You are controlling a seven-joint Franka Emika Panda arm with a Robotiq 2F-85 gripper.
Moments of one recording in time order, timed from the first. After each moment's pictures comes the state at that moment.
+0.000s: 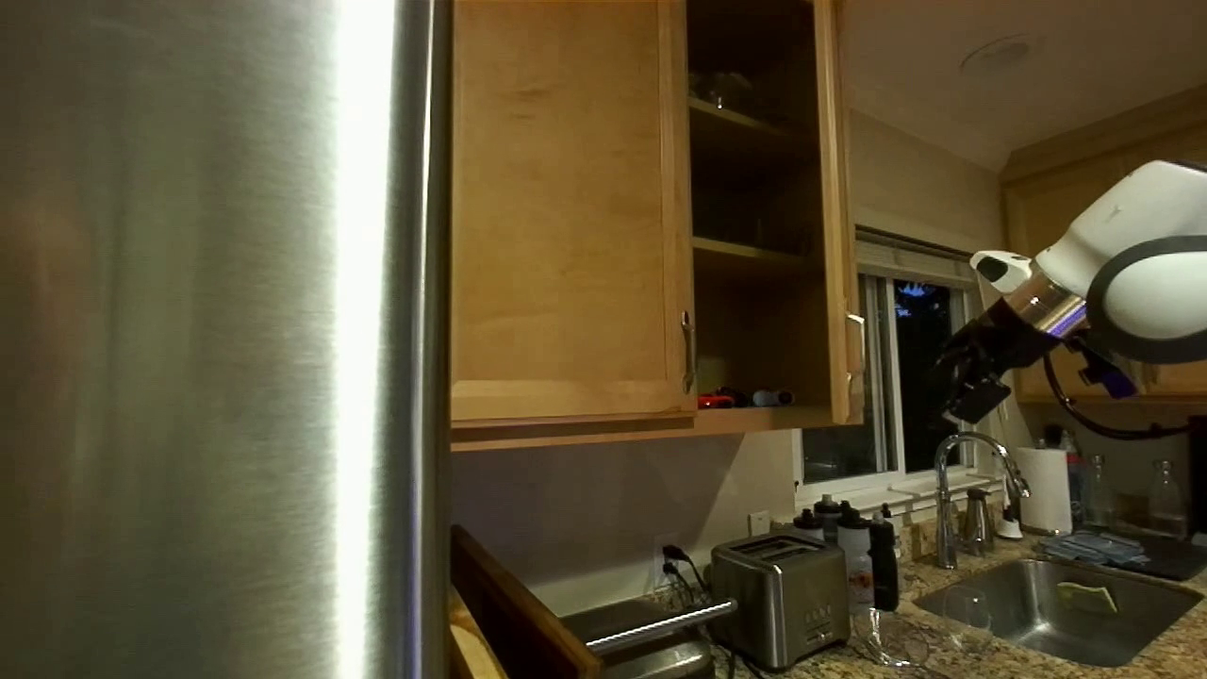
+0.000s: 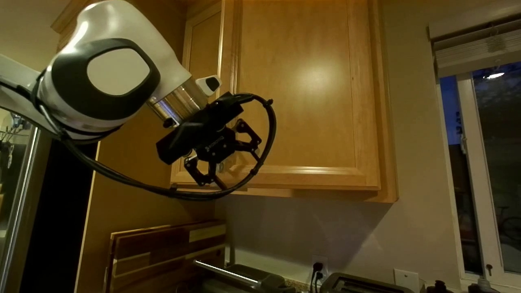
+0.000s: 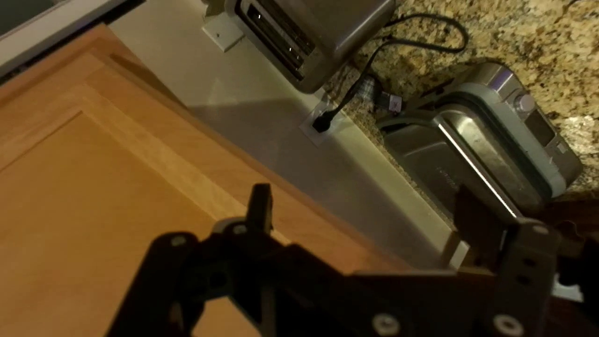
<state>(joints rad) -0.12 -1.05 -0.37 -2.77 -0.40 2.68 -0.80</state>
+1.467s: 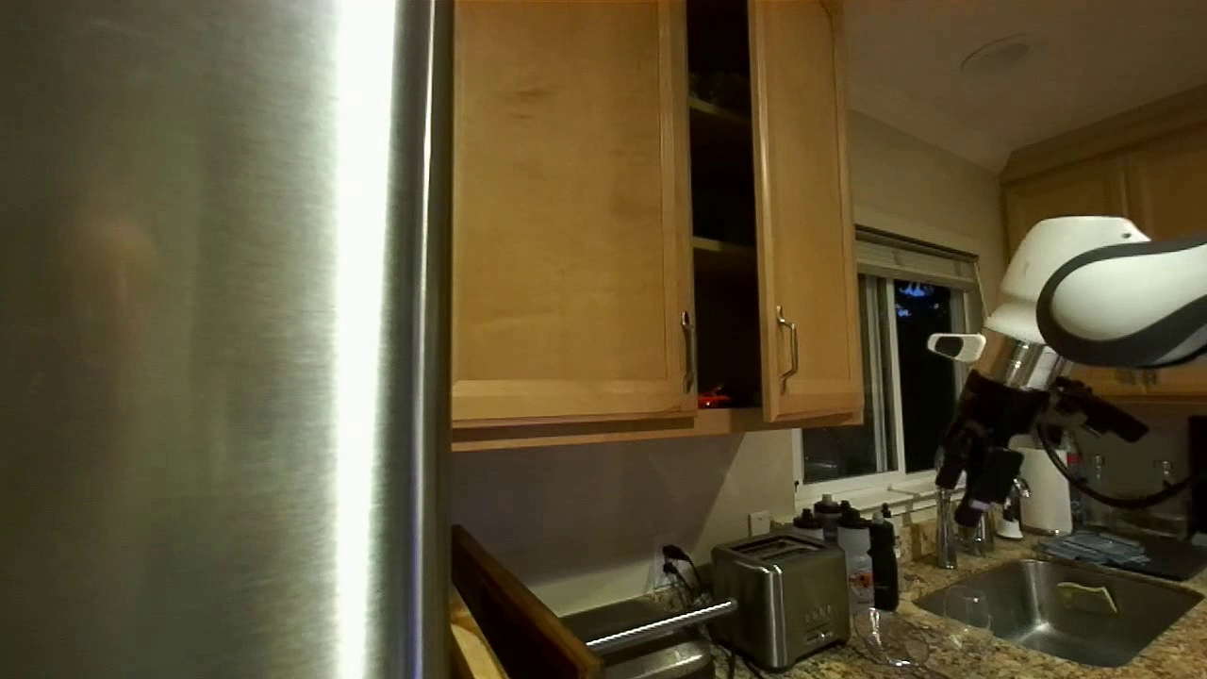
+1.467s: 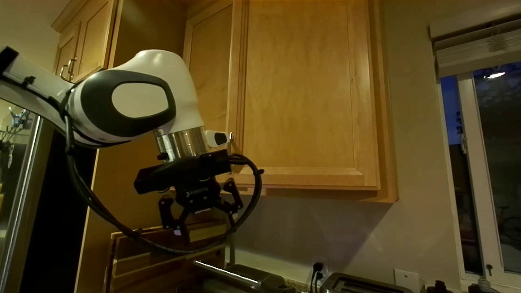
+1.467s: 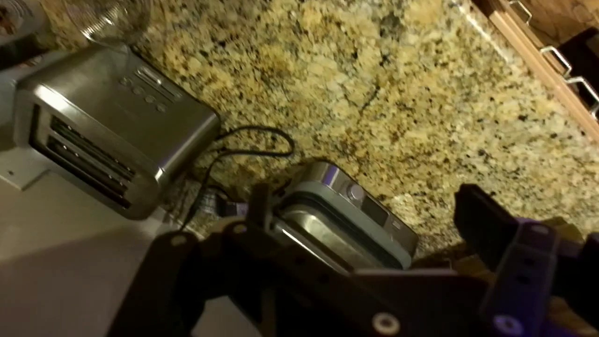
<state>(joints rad) -0.08 -0.94 -0.32 -2.76 -0.24 2.30 -0.79</state>
